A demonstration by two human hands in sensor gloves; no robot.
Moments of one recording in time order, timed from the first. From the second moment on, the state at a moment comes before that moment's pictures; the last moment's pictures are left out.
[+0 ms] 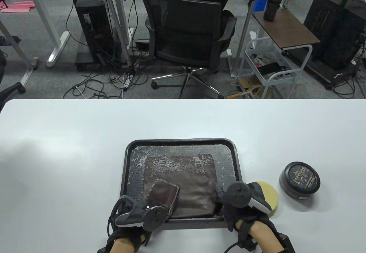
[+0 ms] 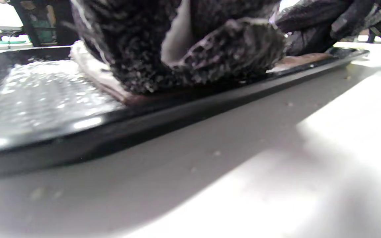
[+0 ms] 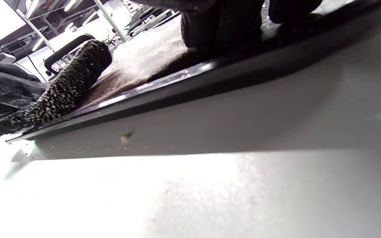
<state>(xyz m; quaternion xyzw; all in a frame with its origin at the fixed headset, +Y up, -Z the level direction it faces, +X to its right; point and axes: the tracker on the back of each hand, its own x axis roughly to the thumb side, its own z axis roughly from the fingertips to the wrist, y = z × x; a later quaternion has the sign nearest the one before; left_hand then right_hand) -0.135 -0.754 -0.251 -0.11 -0.31 -0.02 0.95 0.166 -0.766 -0.296 0.21 0.19 0.93 0.22</state>
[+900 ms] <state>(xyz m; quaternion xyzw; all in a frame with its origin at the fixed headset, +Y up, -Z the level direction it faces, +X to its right) -0.178 -0.753 -0.254 -0.16 -0.23 0.00 0.96 0.168 -0.766 -0.297 0.22 0.18 0.93 0.23</state>
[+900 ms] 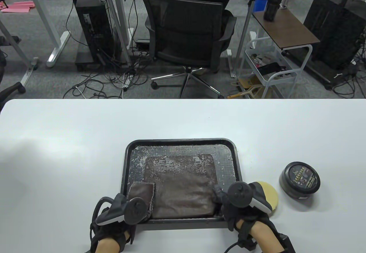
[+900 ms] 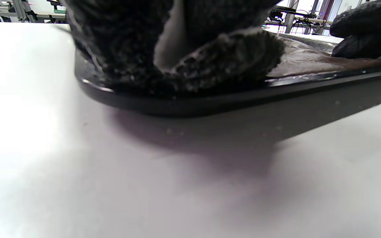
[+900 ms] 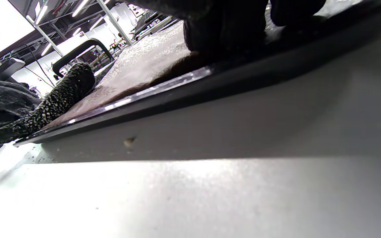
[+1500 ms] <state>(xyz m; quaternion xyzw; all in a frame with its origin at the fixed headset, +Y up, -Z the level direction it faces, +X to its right) -0.210 -0.722 -0.243 0.12 -0.17 0.18 0.96 0.152 -0.740 -0.280 0.17 -0.02 0.98 0.10</state>
